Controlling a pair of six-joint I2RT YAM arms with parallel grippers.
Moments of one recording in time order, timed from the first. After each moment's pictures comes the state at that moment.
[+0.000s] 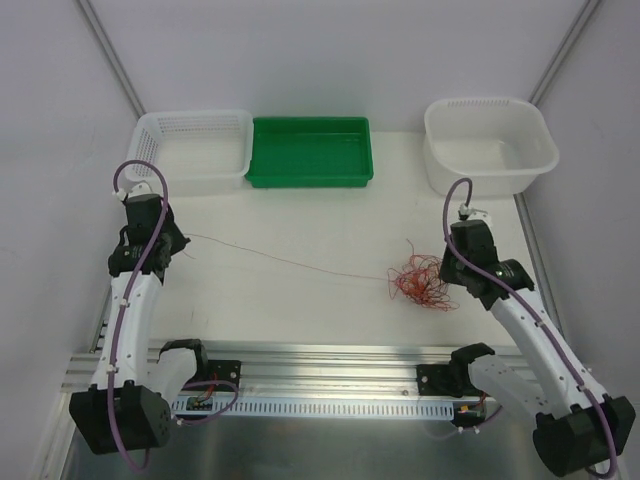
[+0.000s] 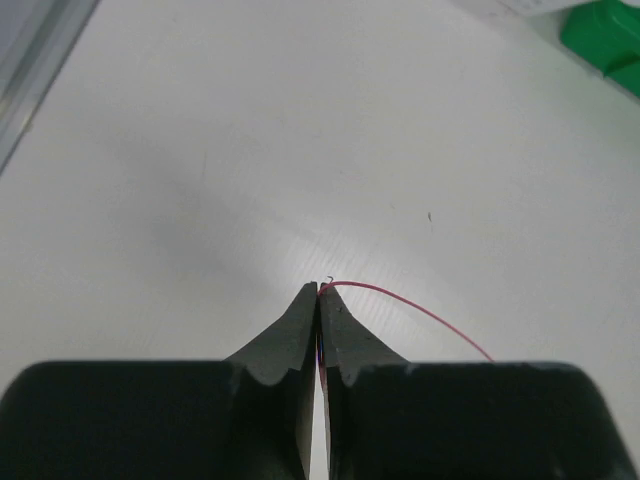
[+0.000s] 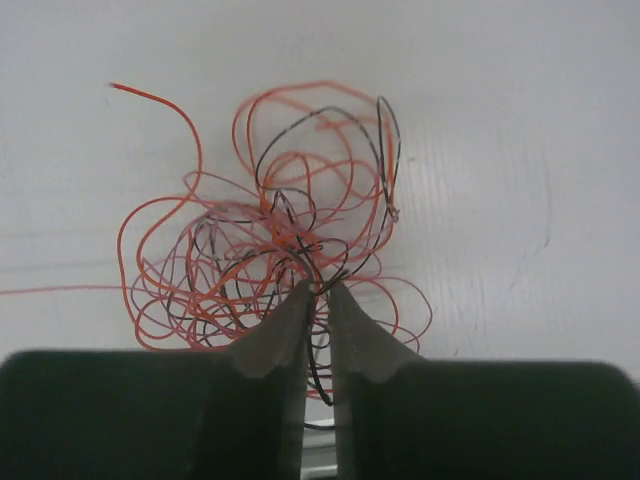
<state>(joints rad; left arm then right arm) 0.13 0.95 0.88 -0.66 -0.19 -0.38 0.32 0.84 0.82 -0.81 0.30 0.42</state>
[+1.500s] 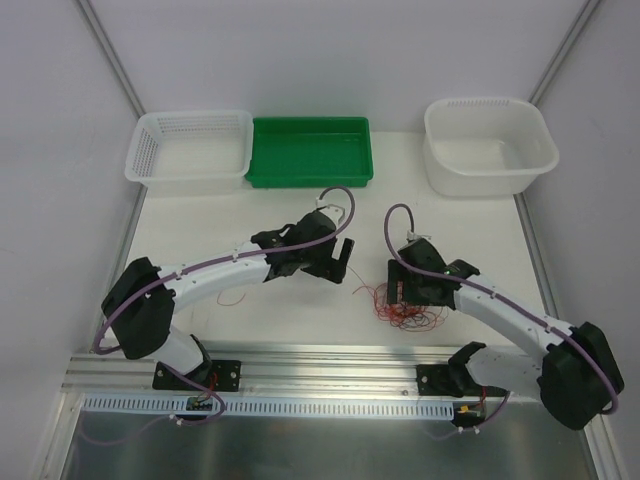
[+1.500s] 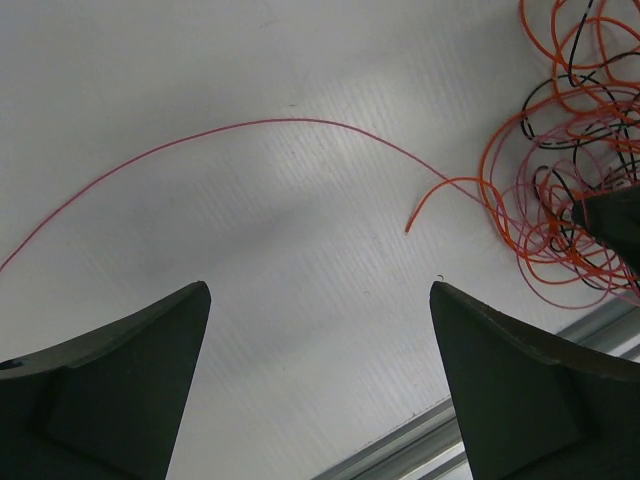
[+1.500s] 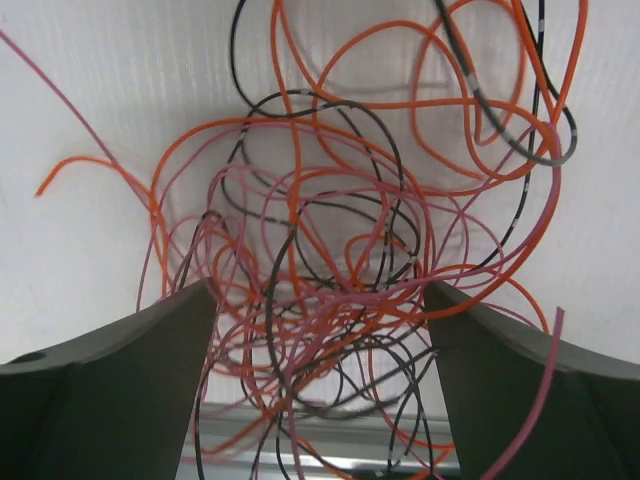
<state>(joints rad) -0.91 1.52 1.06 -0.39 -0.10 -0.42 0.63 1.09 0.63 -0.68 0.19 0.58</state>
